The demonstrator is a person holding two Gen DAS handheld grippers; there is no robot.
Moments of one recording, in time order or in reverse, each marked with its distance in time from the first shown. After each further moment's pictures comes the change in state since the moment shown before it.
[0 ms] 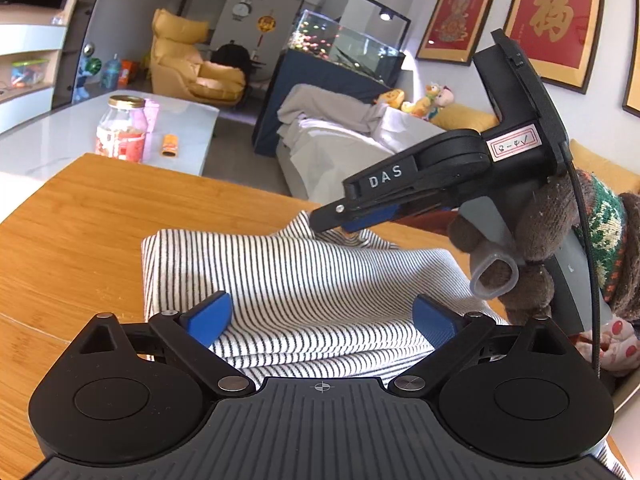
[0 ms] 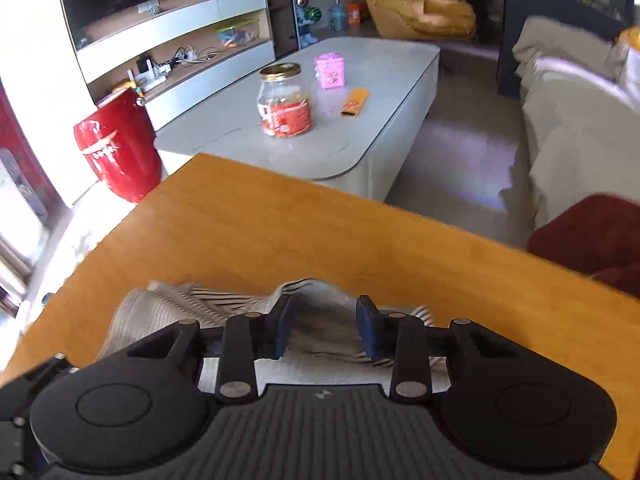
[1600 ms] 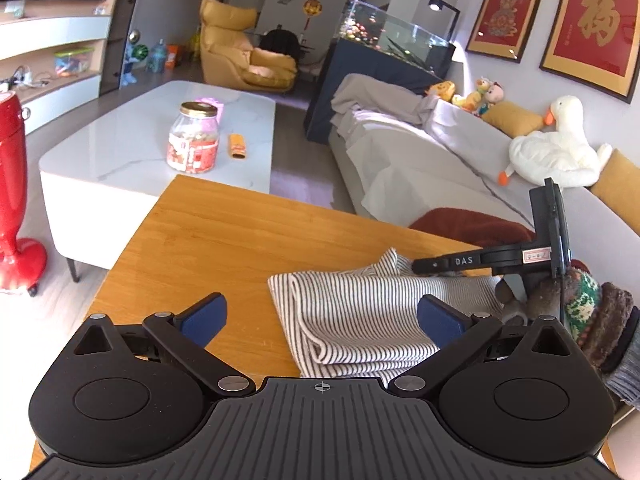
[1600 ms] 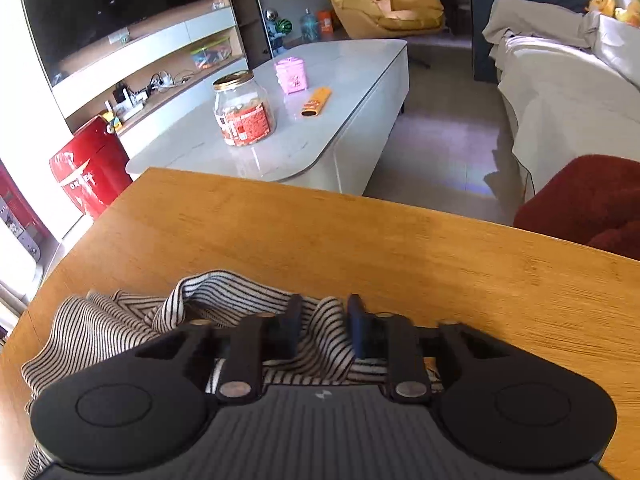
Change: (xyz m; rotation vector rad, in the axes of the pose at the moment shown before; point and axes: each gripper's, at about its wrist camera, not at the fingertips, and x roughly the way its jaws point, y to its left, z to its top) left arm -0.066 0.053 0.056 -0.055 0.063 0.147; right arm 0.015 -0.060 -0.020 0.045 -0.071 -0.068
